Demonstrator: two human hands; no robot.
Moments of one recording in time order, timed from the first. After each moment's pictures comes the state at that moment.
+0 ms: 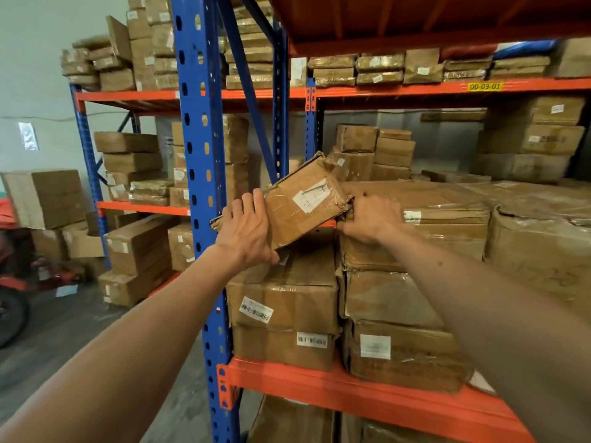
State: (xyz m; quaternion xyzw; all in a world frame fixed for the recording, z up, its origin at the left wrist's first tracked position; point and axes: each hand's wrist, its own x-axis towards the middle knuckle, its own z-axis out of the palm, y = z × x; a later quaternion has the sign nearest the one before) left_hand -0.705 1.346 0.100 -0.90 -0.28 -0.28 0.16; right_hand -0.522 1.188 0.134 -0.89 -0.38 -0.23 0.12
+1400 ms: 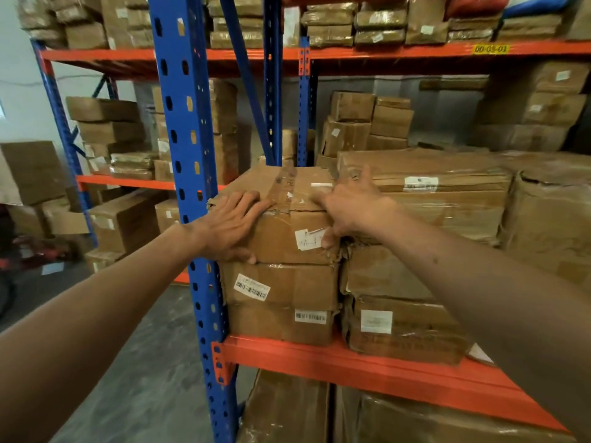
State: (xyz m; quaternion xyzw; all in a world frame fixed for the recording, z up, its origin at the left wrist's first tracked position) left_hand -0.712 1.418 0.063 -0.95 -0.06 -0.15 0.26; right_hand -0.567 1.205 0.122 -0.83 -0.49 -0.20 -0.18
